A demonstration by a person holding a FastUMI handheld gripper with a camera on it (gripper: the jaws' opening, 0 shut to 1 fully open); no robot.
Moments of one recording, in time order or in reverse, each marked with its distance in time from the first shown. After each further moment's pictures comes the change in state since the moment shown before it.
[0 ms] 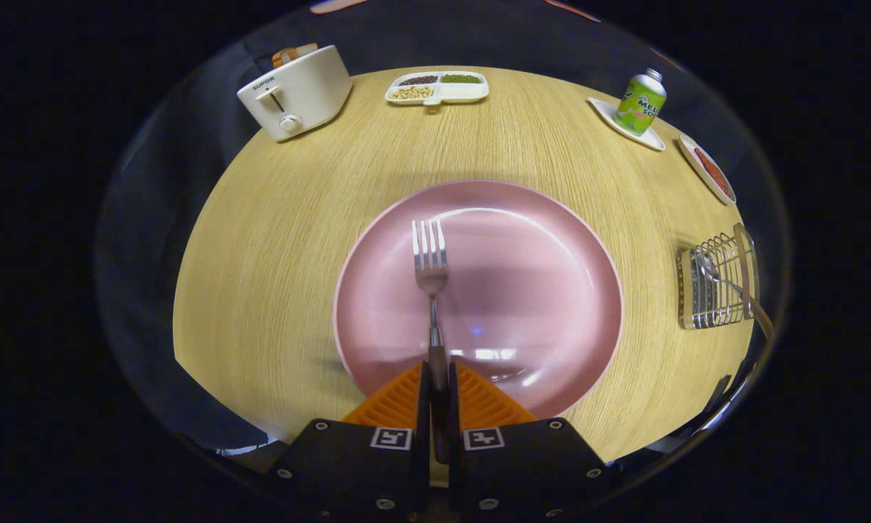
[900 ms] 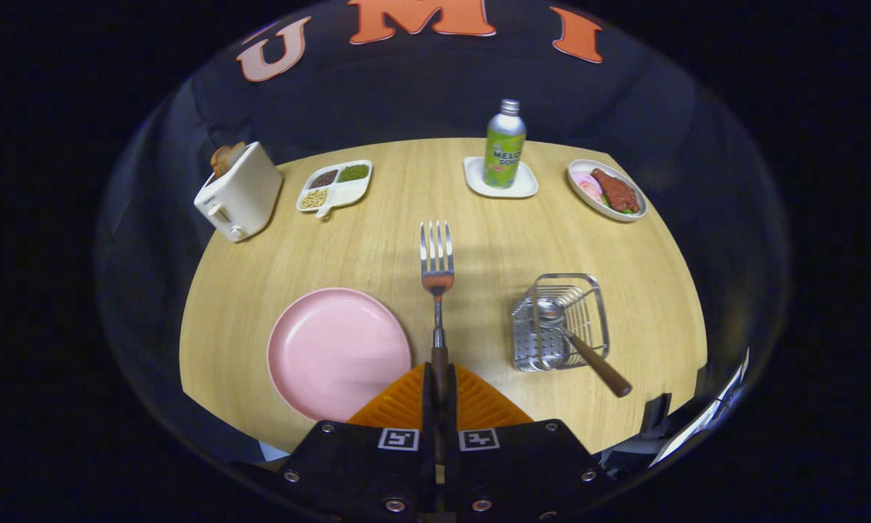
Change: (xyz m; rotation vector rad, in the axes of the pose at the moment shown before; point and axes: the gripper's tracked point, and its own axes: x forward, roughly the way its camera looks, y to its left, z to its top) arm -0.115 -0.186 0.044 0.179 -0.224 -0.127
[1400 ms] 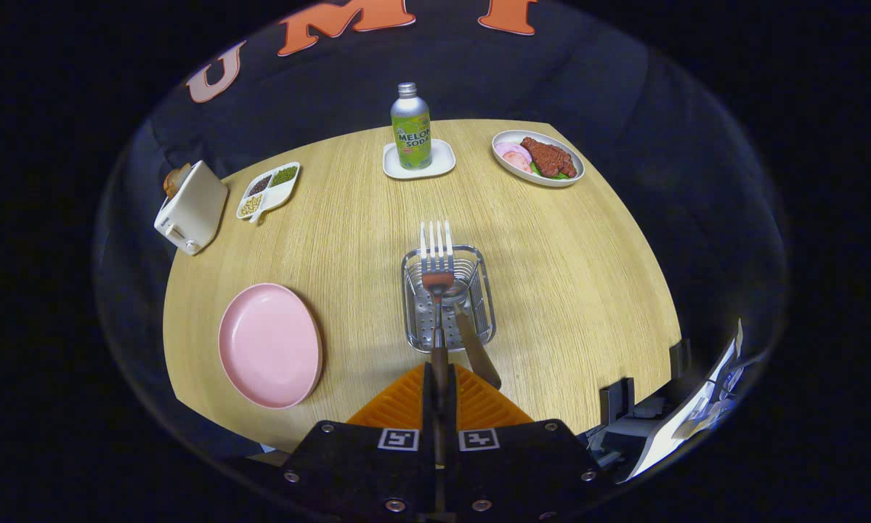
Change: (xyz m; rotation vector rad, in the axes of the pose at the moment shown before) arm -0.004 -0.083 -0.026 0.079 0.071 -0.054
